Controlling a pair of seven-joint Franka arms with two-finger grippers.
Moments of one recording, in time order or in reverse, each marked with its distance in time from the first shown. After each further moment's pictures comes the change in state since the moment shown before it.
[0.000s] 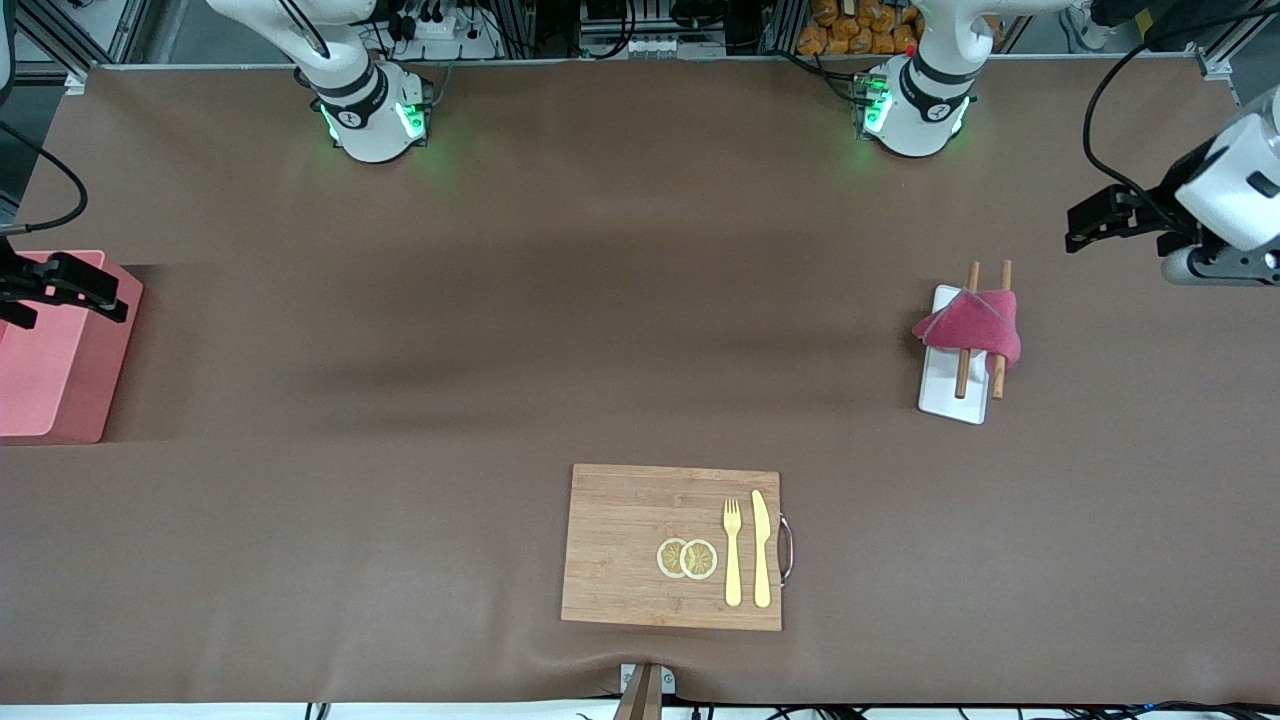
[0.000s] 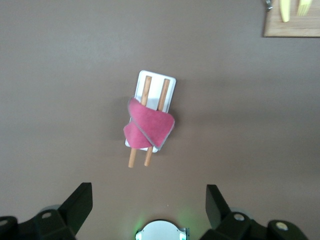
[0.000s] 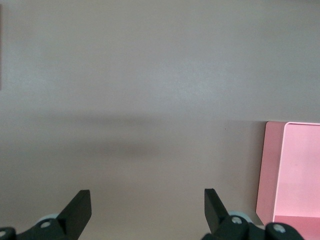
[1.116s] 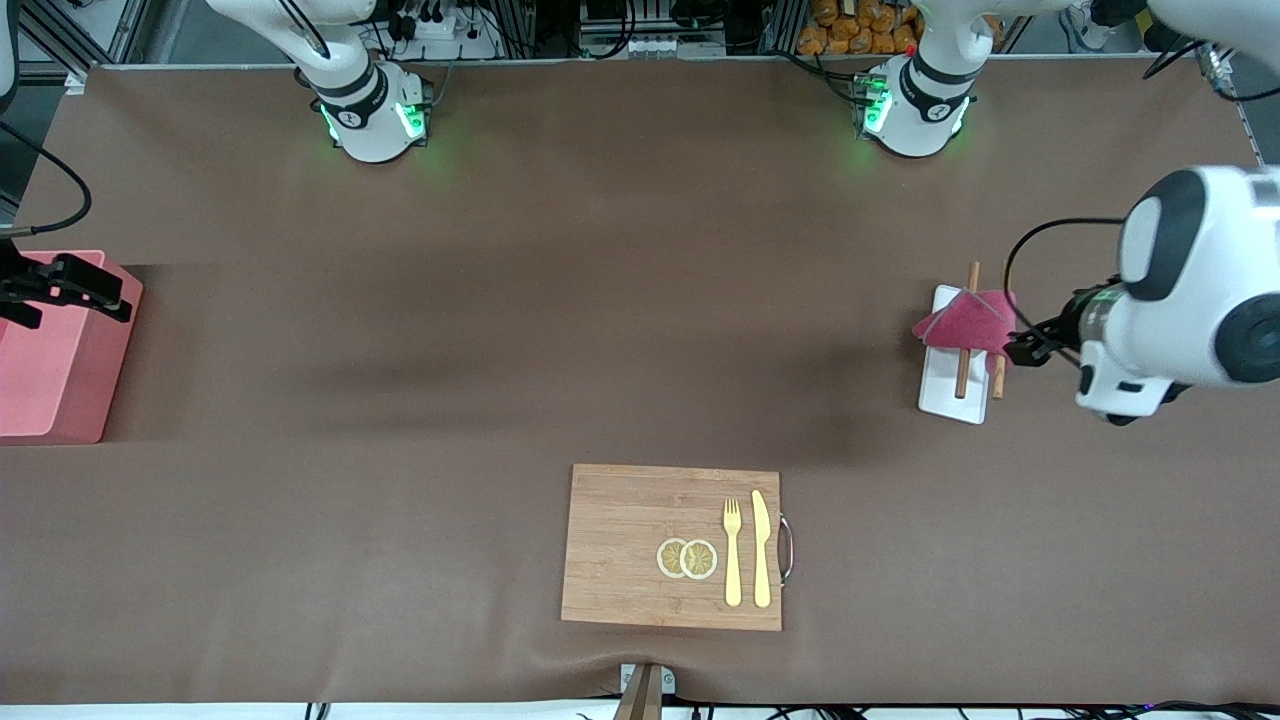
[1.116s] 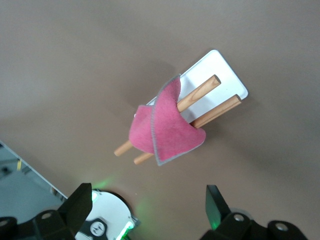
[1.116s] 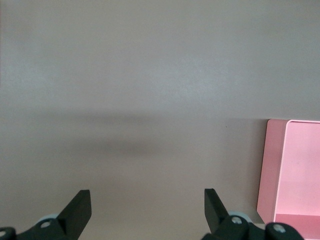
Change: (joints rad) left arm -0.042 0.333 -0.011 -0.002 0.100 -0.001 -0.736; right arm 0.000 0.001 0.000 -0.009 0.000 -0.002 0.000
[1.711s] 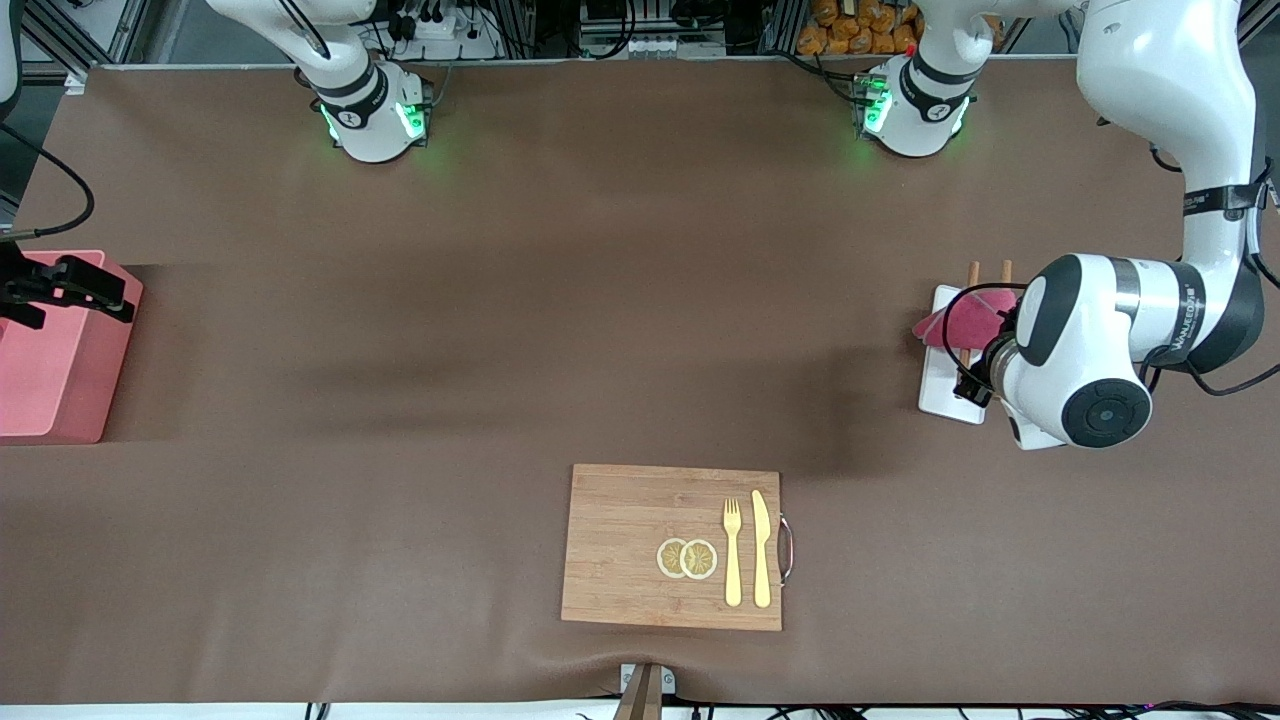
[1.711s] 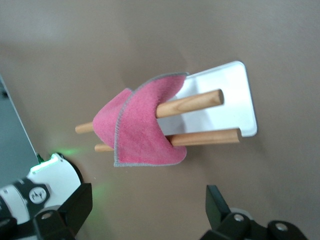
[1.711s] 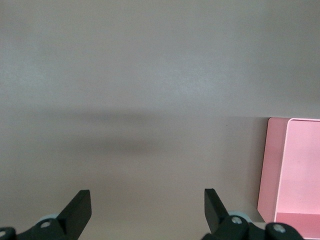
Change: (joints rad) left arm -0.049 0.141 0.003 0.000 0.006 0.058 -0.510; right arm -0.001 0.002 -0.001 -0.007 0.000 0.000 0.000
